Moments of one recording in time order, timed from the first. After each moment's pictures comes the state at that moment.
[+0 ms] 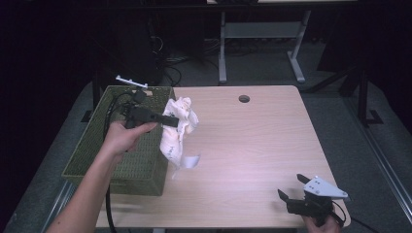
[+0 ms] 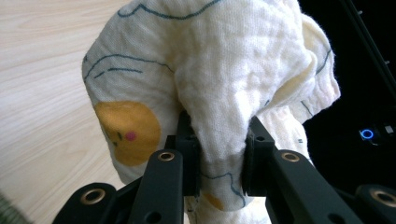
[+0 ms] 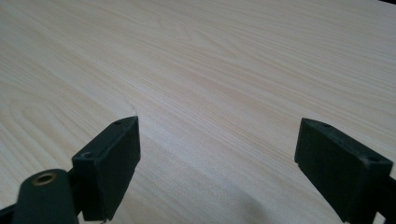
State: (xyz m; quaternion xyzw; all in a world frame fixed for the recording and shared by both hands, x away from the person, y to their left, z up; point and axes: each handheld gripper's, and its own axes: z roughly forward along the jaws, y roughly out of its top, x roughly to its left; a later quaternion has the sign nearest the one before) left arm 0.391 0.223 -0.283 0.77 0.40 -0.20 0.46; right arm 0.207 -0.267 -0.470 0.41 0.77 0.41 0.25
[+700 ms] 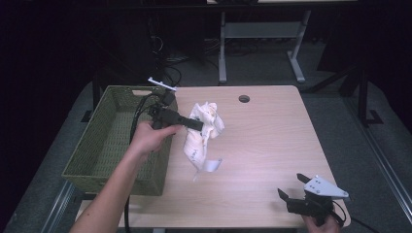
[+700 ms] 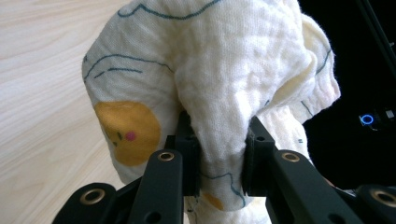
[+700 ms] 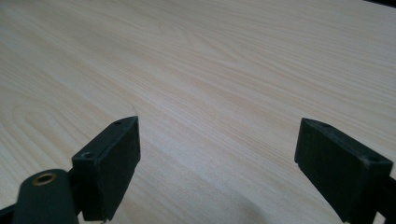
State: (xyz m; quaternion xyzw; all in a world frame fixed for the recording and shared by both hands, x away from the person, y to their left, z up) left arm 0.400 0.159 -0.301 0.79 0.37 -0.22 0.44; right arm 0.207 -0.266 -0.469 0.41 0.77 0.42 0.25
